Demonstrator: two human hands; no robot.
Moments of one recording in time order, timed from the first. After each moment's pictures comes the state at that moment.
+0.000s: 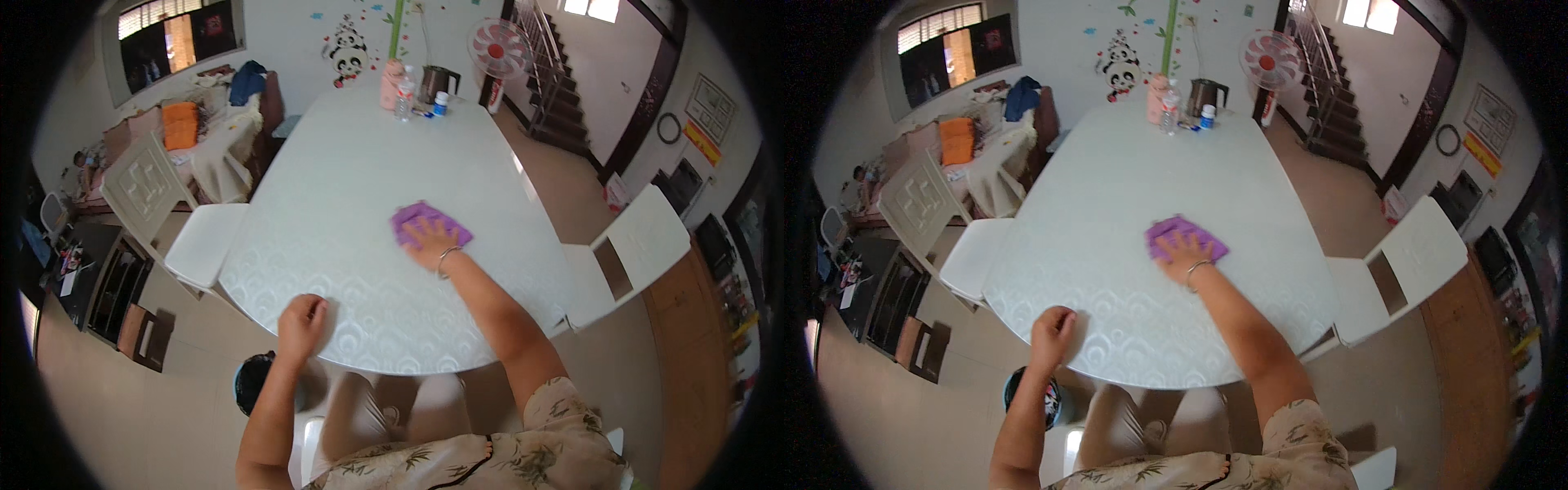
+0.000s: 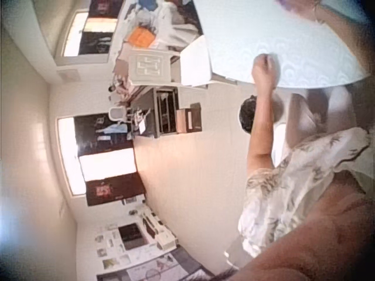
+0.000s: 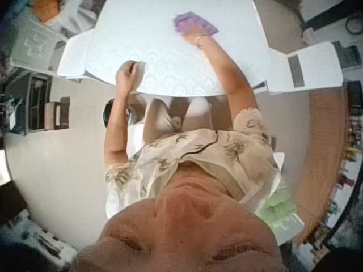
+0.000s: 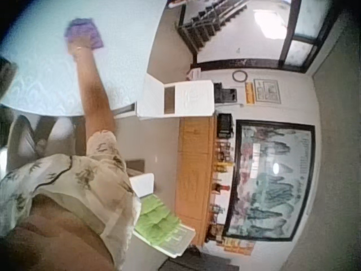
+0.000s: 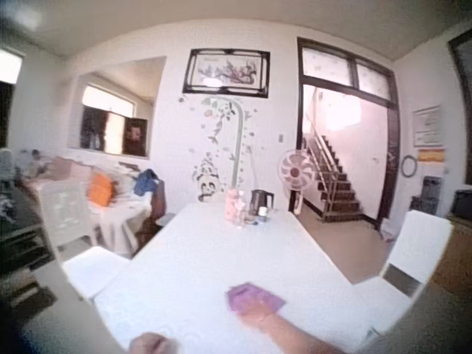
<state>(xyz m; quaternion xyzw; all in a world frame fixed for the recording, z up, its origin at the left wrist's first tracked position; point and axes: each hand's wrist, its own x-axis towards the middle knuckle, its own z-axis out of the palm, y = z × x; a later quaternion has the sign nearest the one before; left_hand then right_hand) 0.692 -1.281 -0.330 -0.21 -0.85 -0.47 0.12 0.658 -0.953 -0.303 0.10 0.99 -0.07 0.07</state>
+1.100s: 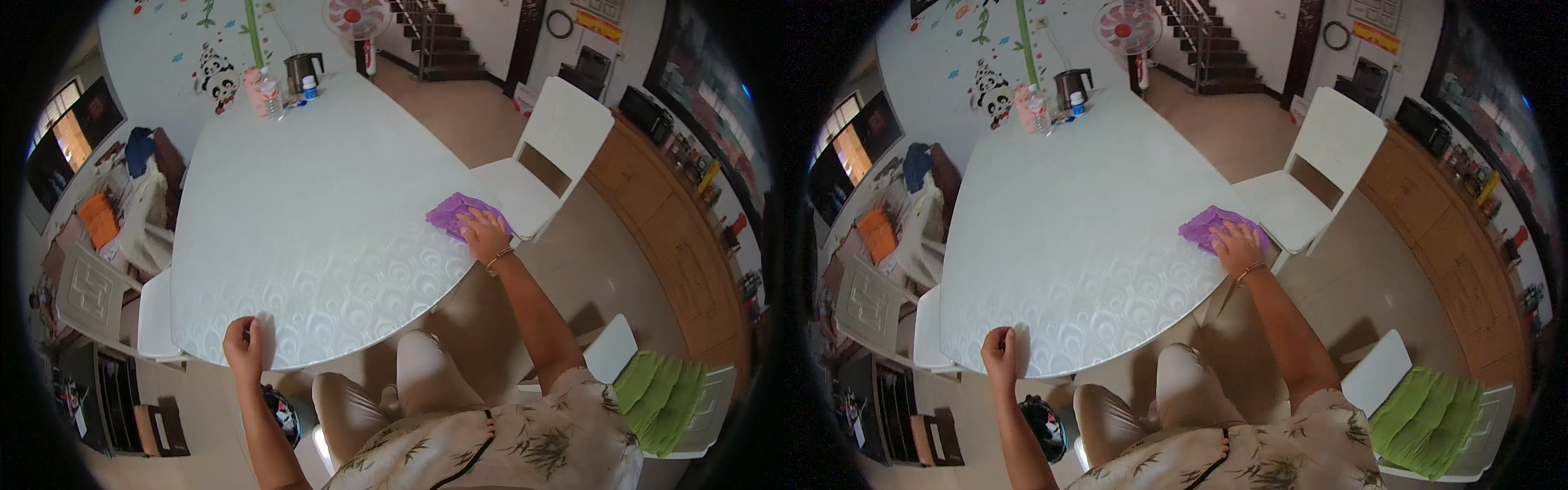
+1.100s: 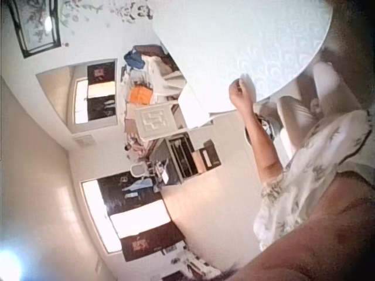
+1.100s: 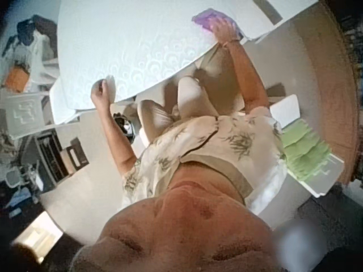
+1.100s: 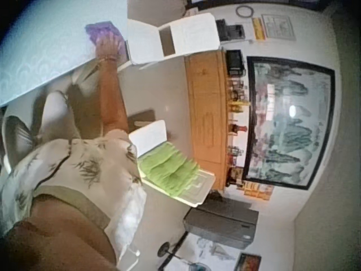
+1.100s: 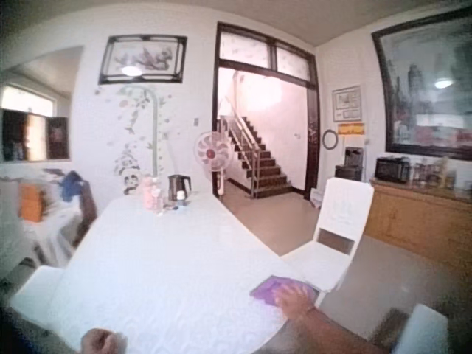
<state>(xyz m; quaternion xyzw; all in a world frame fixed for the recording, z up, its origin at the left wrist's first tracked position) 0.698 -1.278 -0.325 -0.25 -0.84 -0.47 0.10 0.924 -0.809 -0.357 0.27 0.94 -0.01 -0.21</state>
